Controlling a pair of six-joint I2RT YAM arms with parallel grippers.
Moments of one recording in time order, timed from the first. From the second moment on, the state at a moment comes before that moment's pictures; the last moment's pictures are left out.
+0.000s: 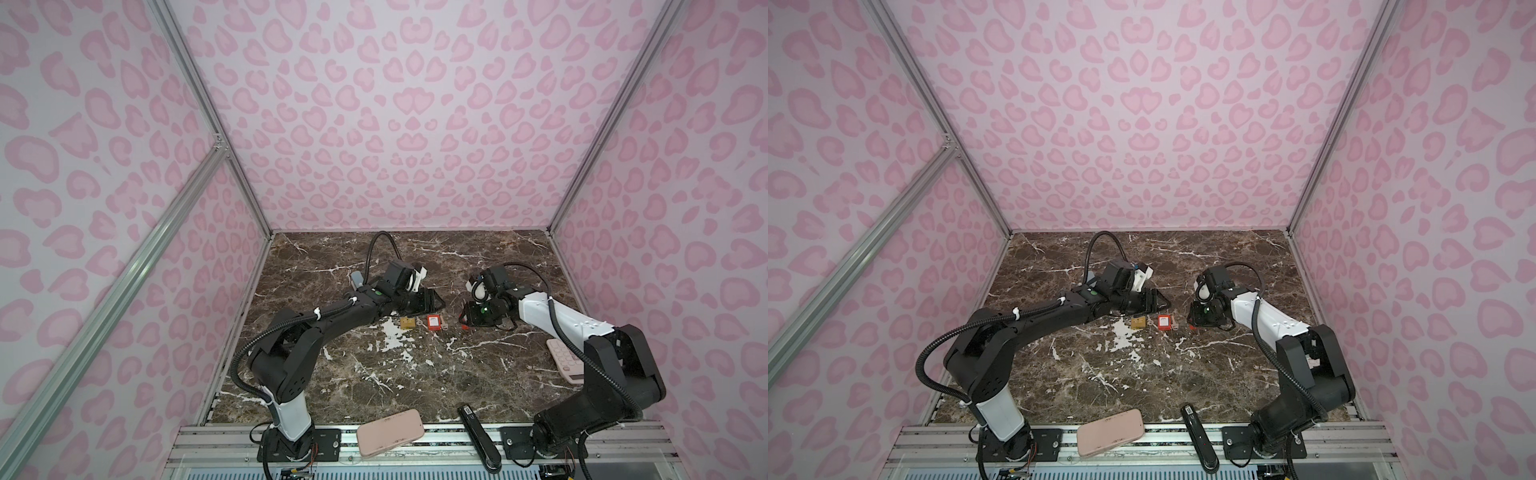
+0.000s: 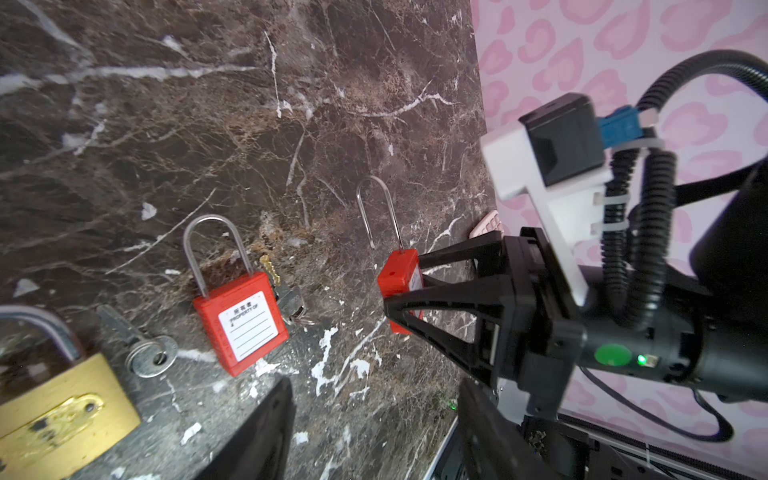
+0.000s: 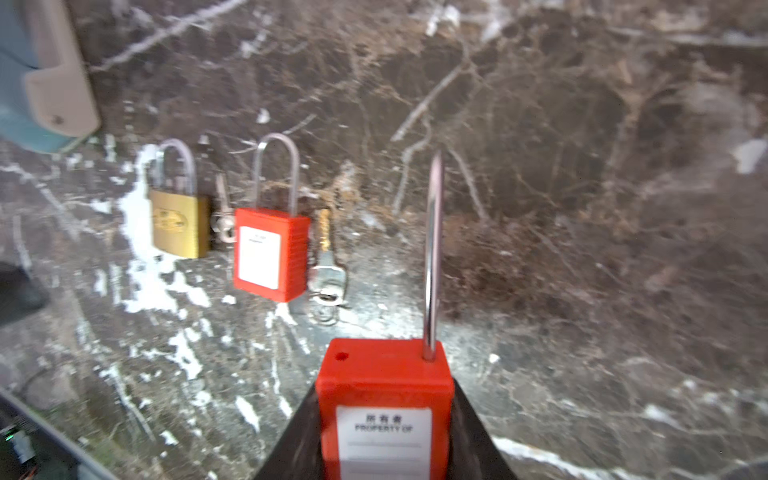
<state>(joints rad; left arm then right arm) -0.69 1.78 1.18 -0.13 0.51 -0.74 0.34 1.54 0.98 -0.60 -0.31 0.27</state>
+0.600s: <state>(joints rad) -0.69 1.80 1.18 -0.11 0.55 -0.77 0.42 1.49 1.04 -0.59 -0.46 0.19</state>
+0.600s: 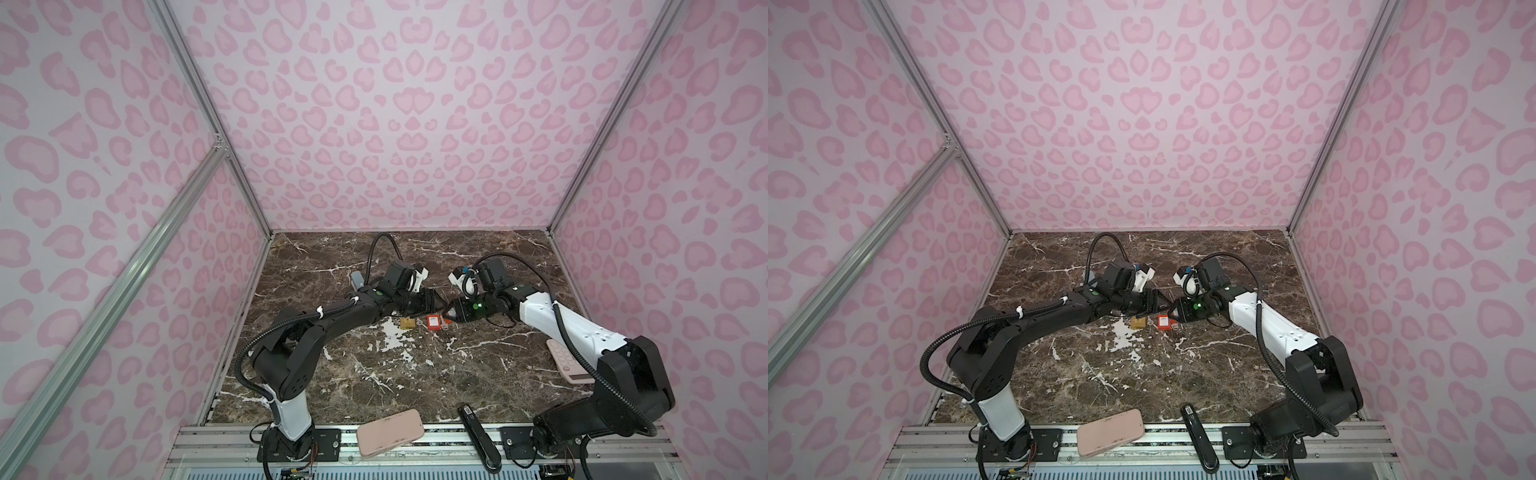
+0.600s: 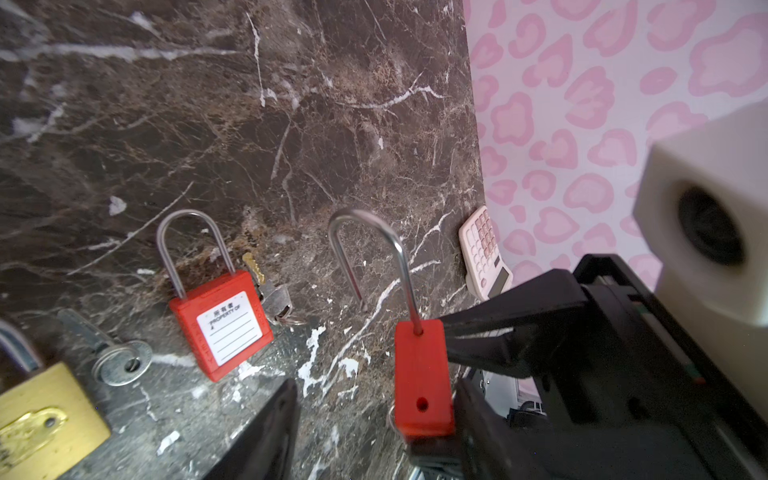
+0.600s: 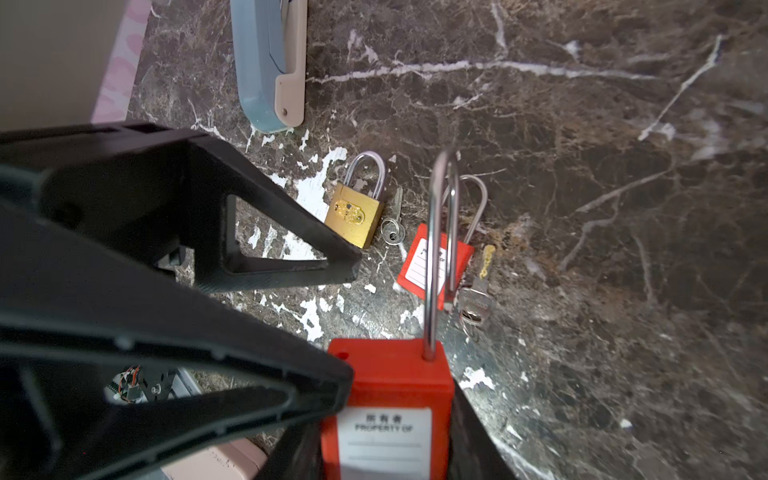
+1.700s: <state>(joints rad) -0.68 1.80 1.20 -0.08 0.52 -0.77 0.50 1.54 1.08 -0.54 -0.42 0.18</state>
